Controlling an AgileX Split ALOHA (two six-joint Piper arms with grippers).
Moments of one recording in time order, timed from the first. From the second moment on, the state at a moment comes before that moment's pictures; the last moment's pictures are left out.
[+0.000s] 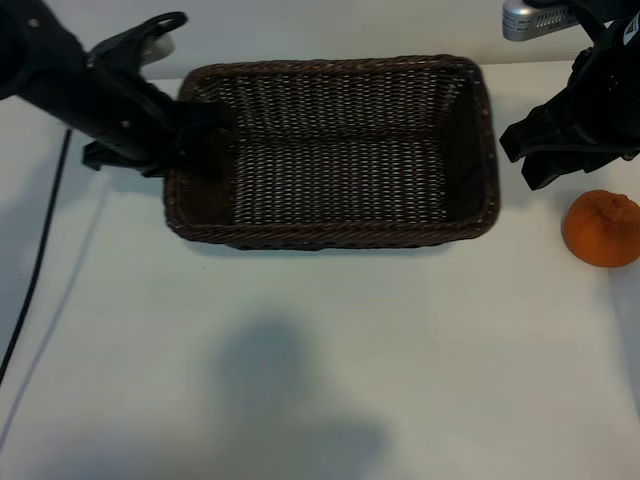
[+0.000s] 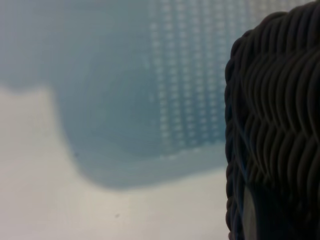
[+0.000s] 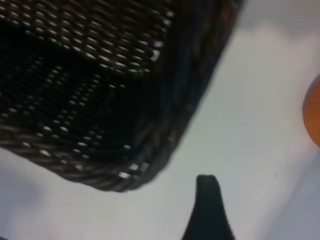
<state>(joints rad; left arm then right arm) -0.20 1.85 -1.30 -0.51 0.75 0.10 0.20 1.56 -1.35 0.10 1.17 -0.04</state>
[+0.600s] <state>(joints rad) -0.23 1.95 -1.32 -0.48 0.73 0.08 0.20 1.56 -1.35 0.10 1.17 -0.04</state>
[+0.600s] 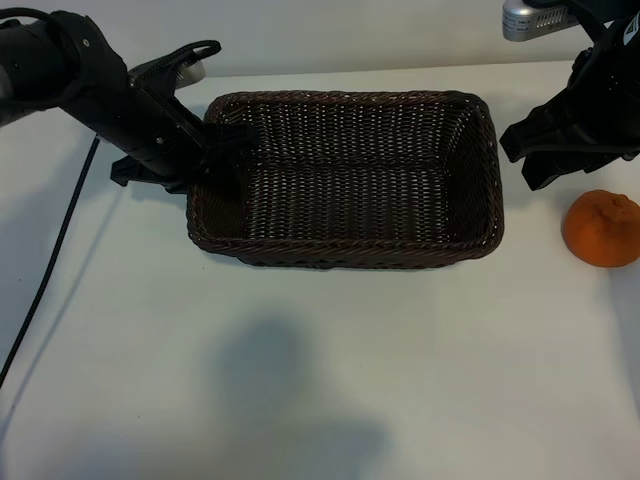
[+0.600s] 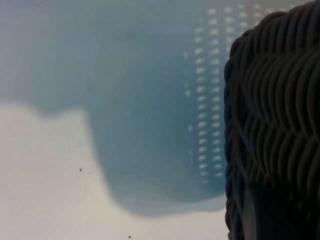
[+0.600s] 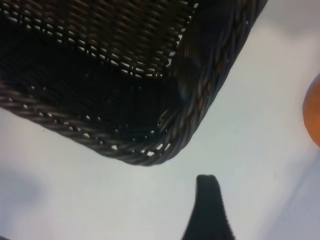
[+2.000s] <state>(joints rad) -0.23 2.02 -1.33 -0.54 0.68 0.11 0.20 1.56 -1.35 0.10 1.17 -0.04</state>
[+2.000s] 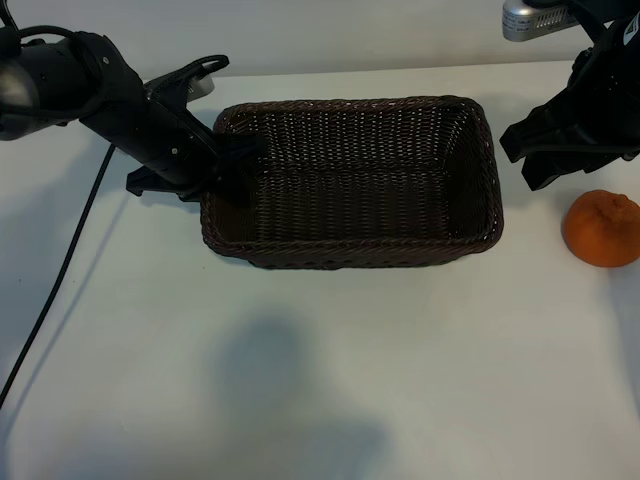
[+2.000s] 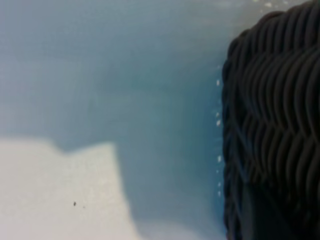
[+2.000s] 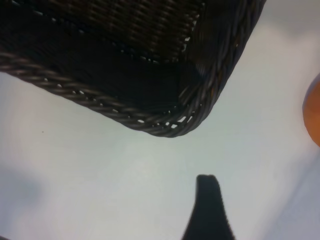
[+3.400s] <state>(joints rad) -0.23 1.68 -1.48 0.04 1.05 -0.22 0.20 1.56 -1.35 0.10 1.17 -0.04</state>
